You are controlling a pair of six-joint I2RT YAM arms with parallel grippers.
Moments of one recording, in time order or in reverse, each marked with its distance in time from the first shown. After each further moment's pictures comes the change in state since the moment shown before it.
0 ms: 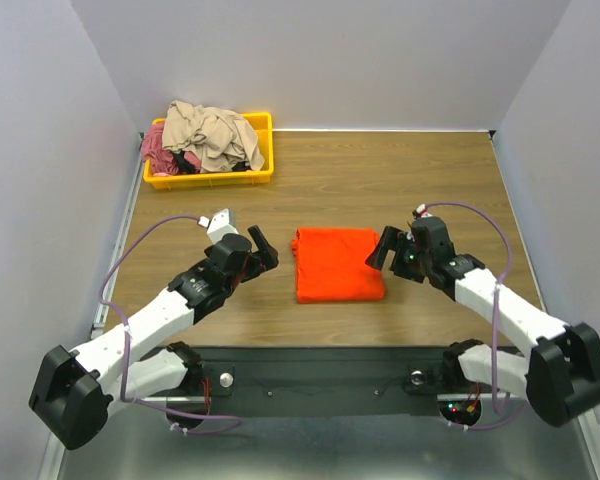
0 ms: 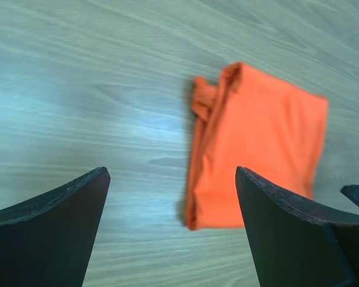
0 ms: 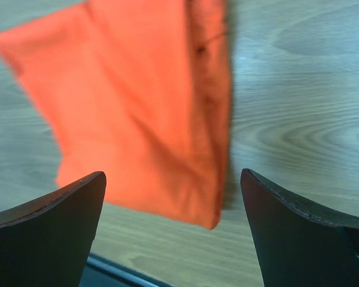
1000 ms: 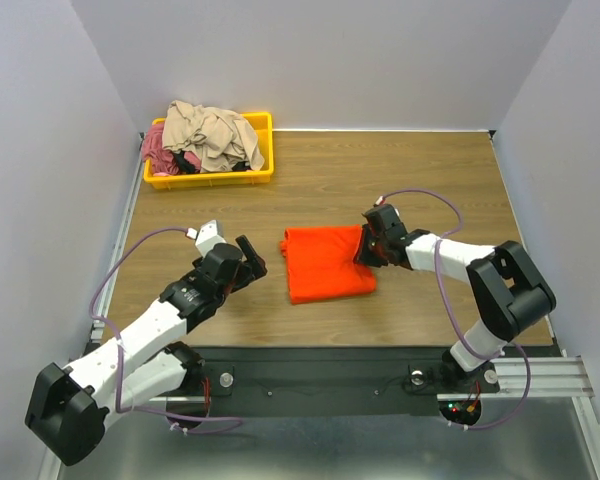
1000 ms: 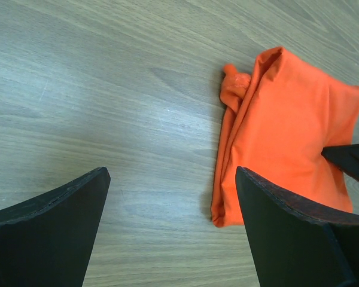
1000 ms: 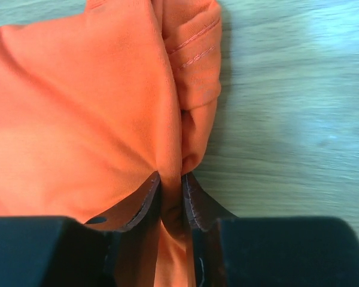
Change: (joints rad) left arm 0.051 -0.098 -0.079 -0.108 -0.033 -0.027; right arm 0.129 0.552 0.231 0.116 0.182 -0.006
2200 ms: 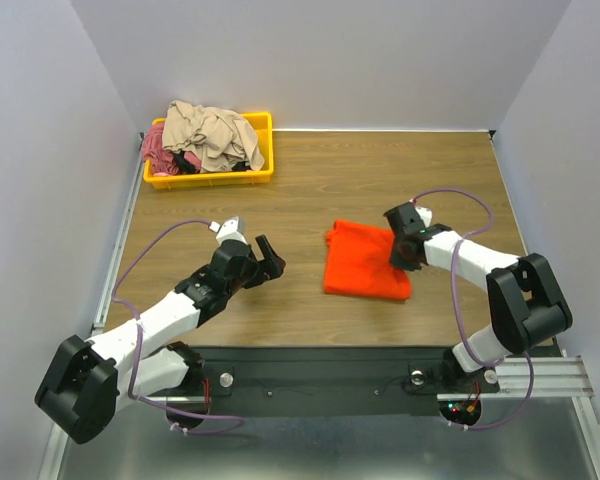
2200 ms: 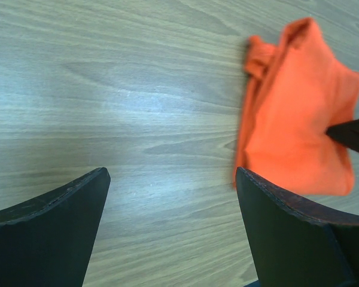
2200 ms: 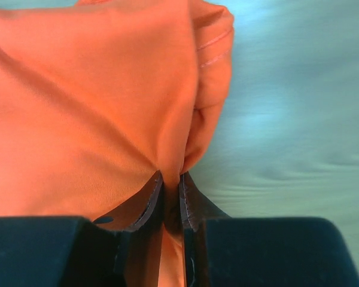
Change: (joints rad) left arm 0.005 0.151 -0.046 0.295 0.212 0.093; right arm -0.072 -0.092 0.002 -0.274 0.261 -0.013
